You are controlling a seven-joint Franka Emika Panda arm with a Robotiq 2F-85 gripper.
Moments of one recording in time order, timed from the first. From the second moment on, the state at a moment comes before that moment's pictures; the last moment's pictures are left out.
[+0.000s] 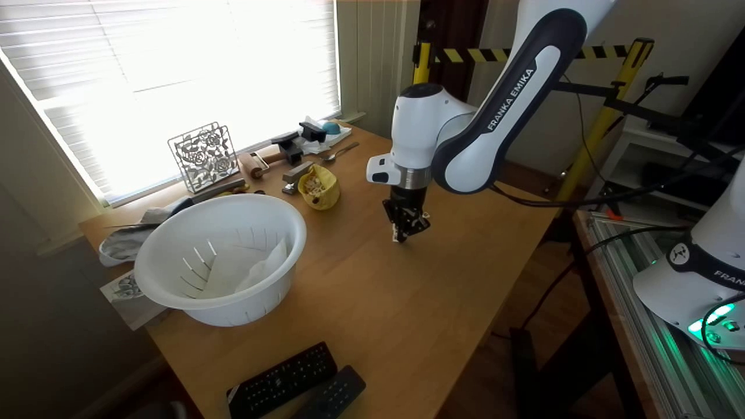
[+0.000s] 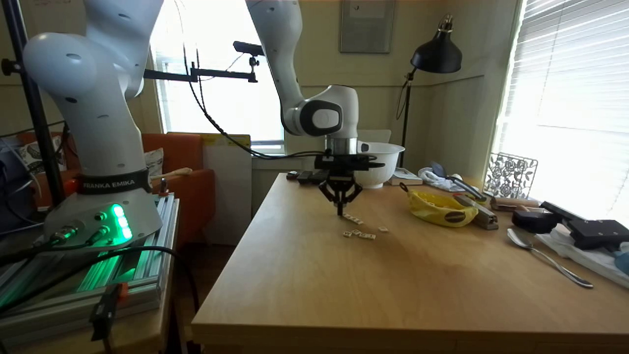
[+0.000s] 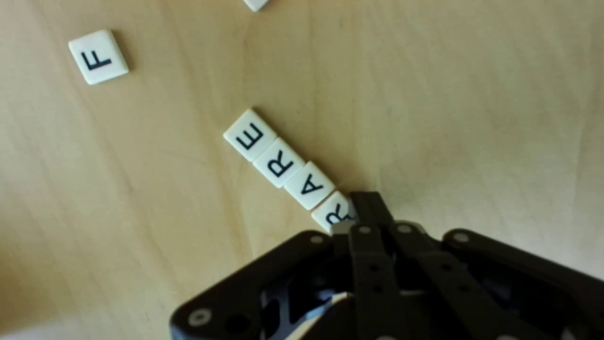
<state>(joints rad) -0.17 0.49 0.05 -2.26 -0.16 2.78 -0.94</state>
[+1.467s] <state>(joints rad) -0.17 0.42 0.01 -2.26 -0.16 2.74 -0.88</state>
